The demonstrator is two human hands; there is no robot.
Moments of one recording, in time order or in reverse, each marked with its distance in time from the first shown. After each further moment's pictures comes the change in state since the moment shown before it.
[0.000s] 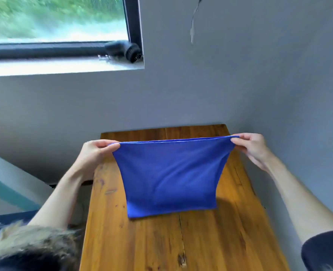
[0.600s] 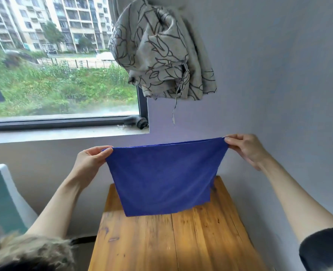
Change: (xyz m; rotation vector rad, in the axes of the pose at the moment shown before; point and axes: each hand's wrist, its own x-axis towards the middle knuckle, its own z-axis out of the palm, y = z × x) left_hand -0.050 0.131 -0.034 -0.293 0.146 0.281; right_hand -0.052 -0.162 -0.029 0.094 -0.067 -0.319
